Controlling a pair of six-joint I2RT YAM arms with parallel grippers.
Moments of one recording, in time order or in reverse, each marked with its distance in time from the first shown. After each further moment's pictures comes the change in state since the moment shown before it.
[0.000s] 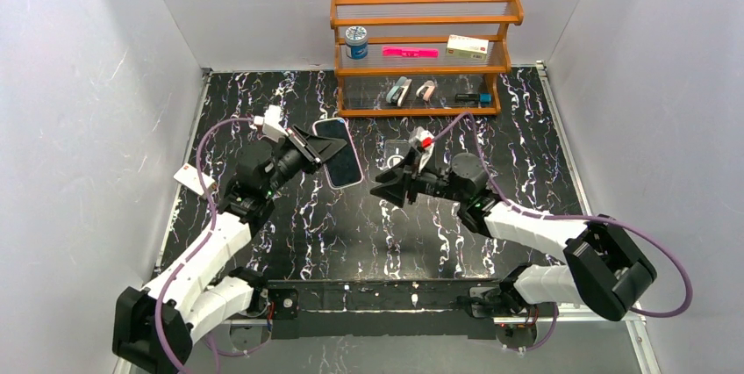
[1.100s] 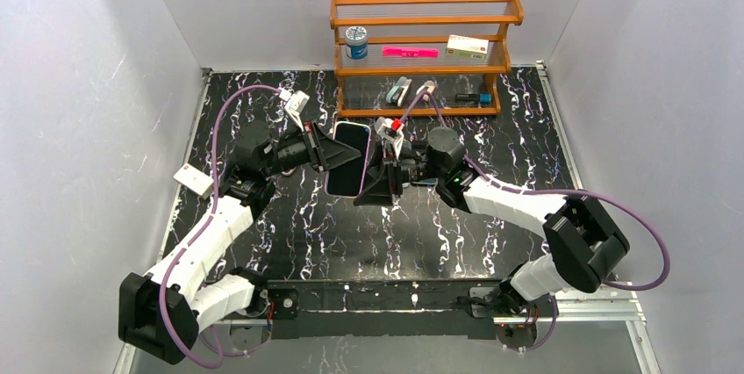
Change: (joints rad) left arm 0.045 0.113 0.163 0.006 0.514 0.366; right arm 0.002 0.167 0.268 -0.091 -0.426 0.181
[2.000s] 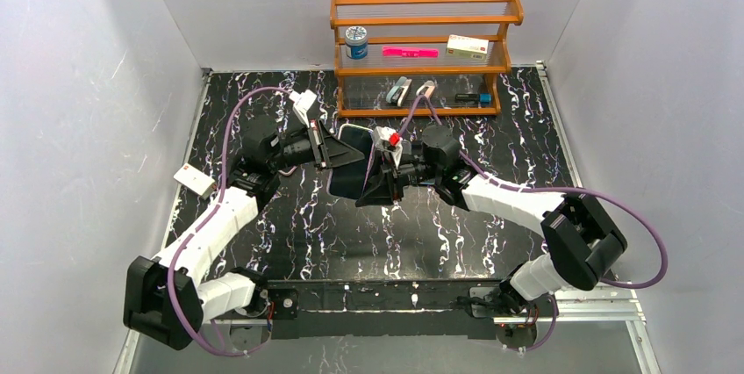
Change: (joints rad) left arm 0.000 0.082 0.022 -0.012 0.062 -0.113; right arm 0.003 0.022 0.026 -0.106 -0.085 -0.303
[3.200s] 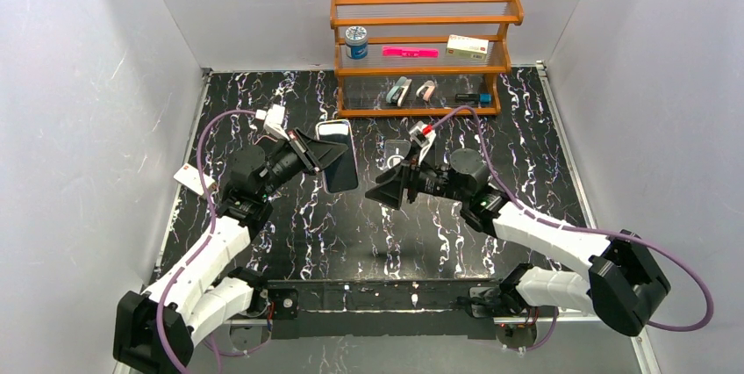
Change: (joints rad) left arm -0.008 -0.203 -0.193 0.116 -0.391 -0.029; right arm 0.014 -0.304 -0.198 -0.093 0.564 0.315
